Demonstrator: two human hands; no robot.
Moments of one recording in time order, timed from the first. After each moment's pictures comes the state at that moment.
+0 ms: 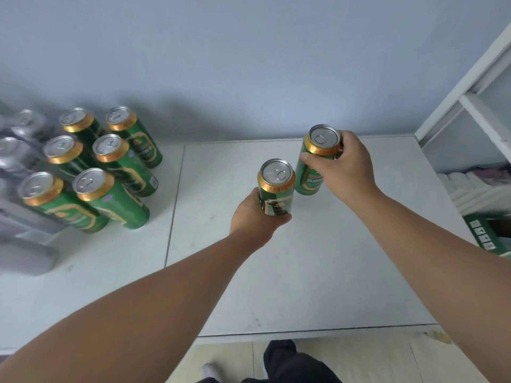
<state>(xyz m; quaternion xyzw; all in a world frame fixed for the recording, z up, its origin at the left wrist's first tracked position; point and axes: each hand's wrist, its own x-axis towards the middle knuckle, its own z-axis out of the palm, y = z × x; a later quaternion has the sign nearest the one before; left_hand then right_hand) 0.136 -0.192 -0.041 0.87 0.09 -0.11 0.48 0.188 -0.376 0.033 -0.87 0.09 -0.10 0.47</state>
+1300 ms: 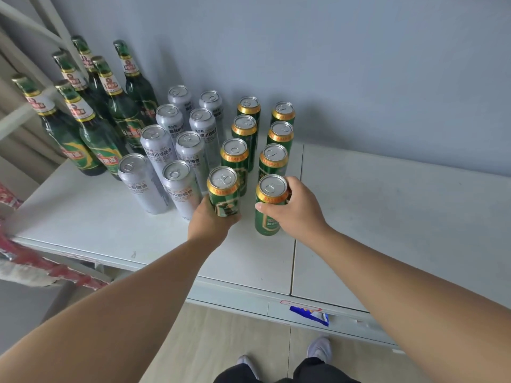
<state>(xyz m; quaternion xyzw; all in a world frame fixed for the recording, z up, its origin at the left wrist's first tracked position) 0.019 0.172 -0.055 0.86 0.26 0.03 0.43 0.058 -0.021 0.019 -0.88 -0.08 0.07 0.46</state>
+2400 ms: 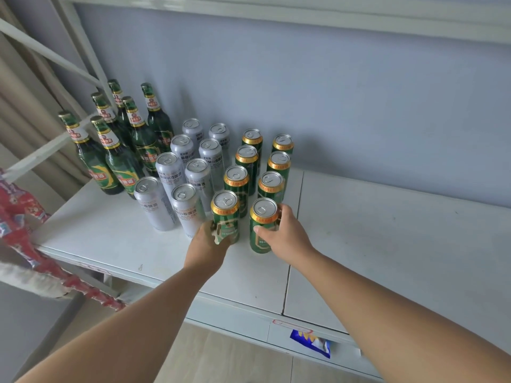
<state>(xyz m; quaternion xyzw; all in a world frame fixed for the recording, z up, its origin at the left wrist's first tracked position) -0.012 0.161 -0.037 0.86 0.26 0.04 0.43 0.052 -0.021 0.019 -0.89 -0.08 0.14 0.44</state>
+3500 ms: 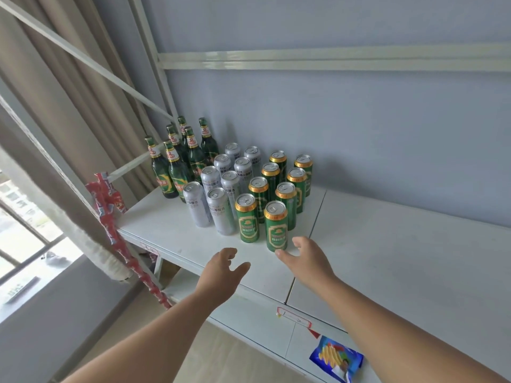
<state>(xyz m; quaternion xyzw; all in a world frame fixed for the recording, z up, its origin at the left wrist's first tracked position) -0.124 0.092 0.004 0.89 0.29 0.05 0.35 -0.011 -0.096 0.024 -0.89 -0.15 0.14 0.40</state>
